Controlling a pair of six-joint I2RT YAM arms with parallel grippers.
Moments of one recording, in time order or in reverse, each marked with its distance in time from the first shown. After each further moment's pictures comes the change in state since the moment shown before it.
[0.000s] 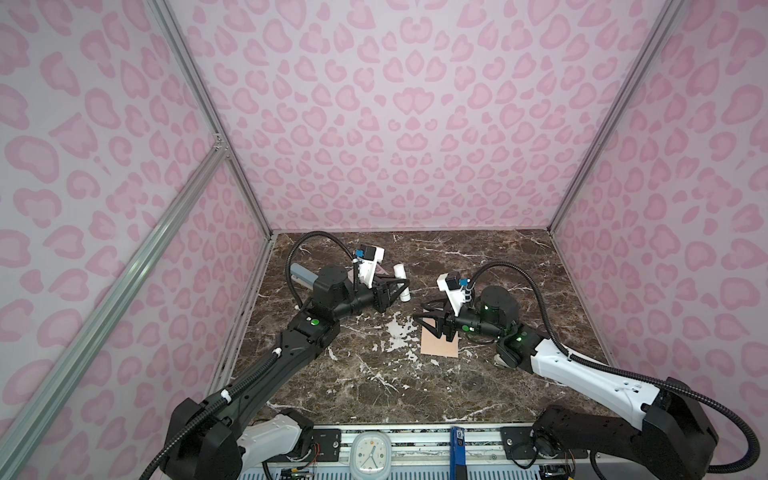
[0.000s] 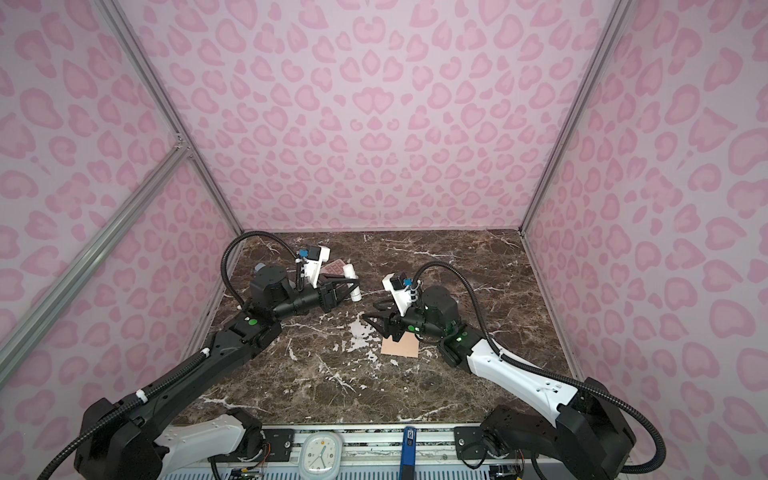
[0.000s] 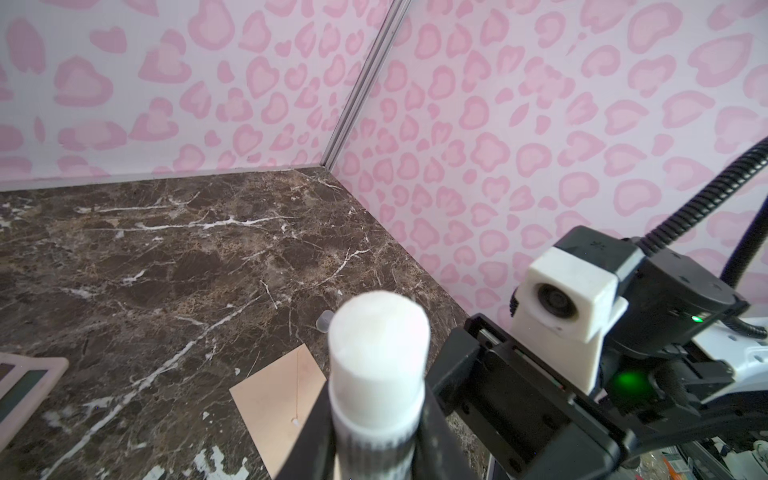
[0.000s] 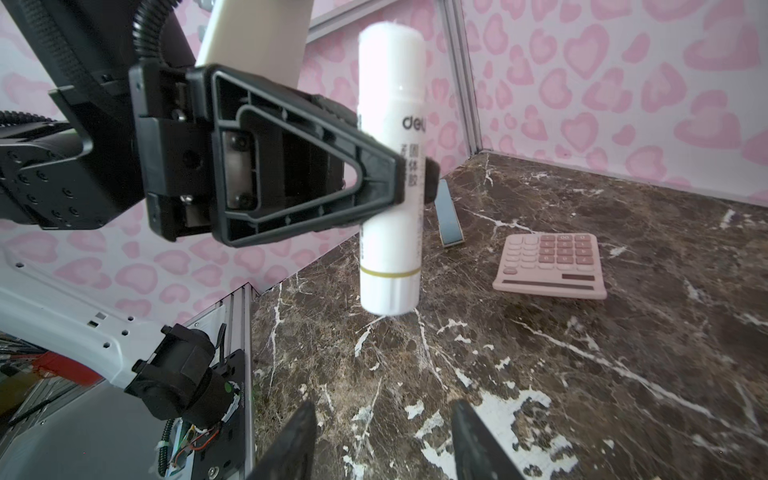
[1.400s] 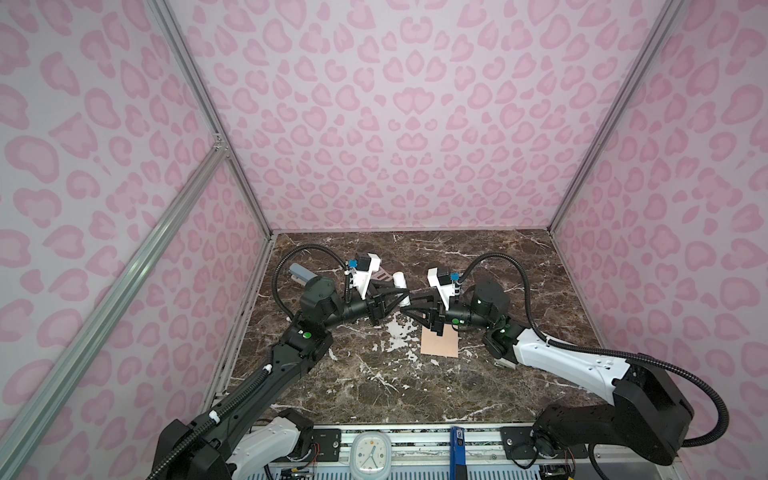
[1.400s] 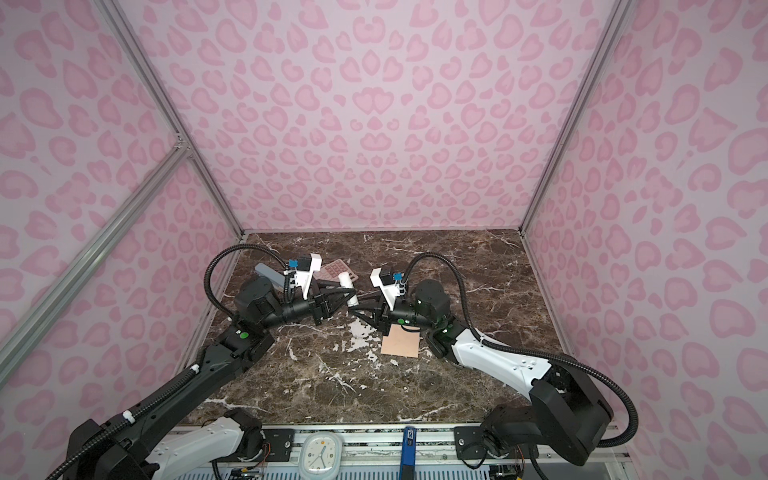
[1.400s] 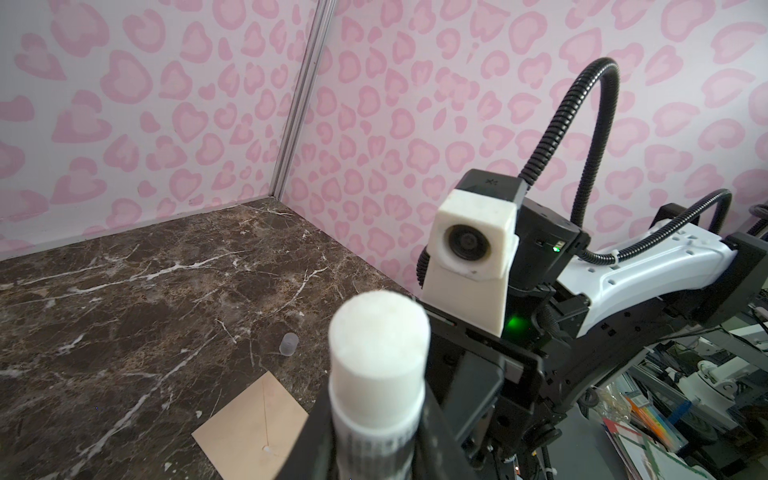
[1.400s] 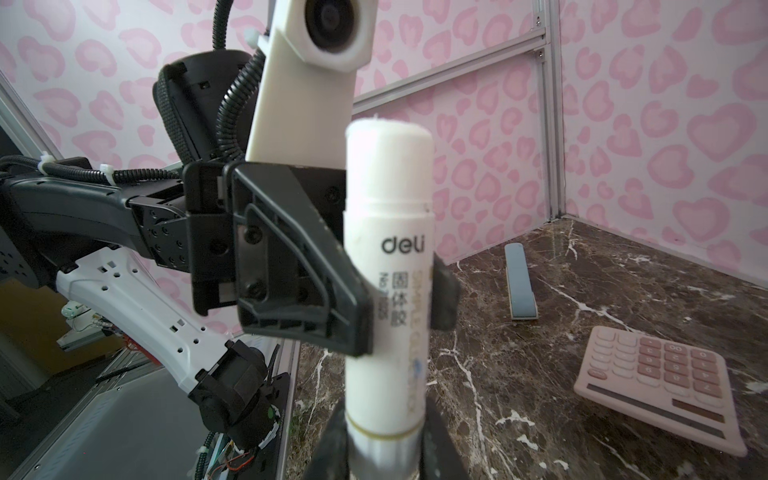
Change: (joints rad) left arm 0.001 -0.088 -0.090 0.135 0.144 0.022; right arm 0.019 0.150 0.061 0.282 -0.178 0.040
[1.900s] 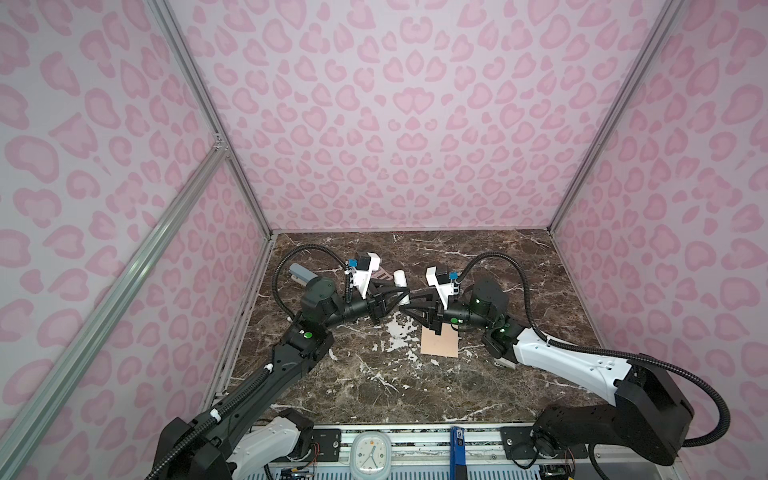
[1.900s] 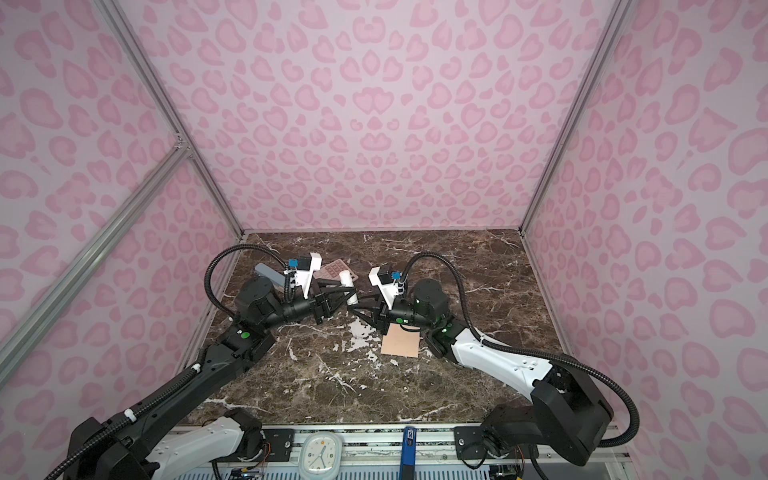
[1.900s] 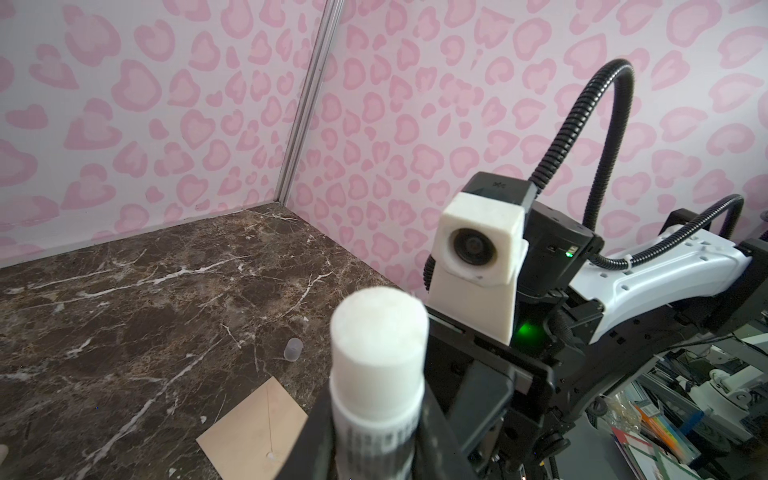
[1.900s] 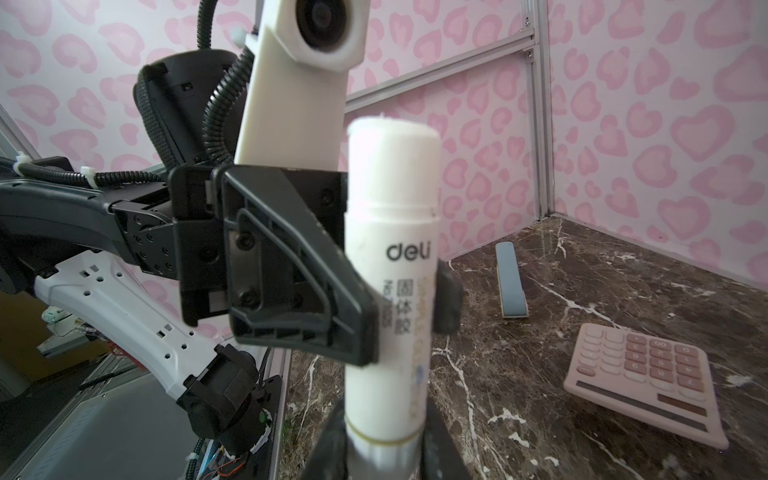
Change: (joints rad) left arm -0.007 0.006 -0.003 0.021 -0.026 -0.003; right arm 0.017 -0.009 0.018 -0.045 0.051 -0.022
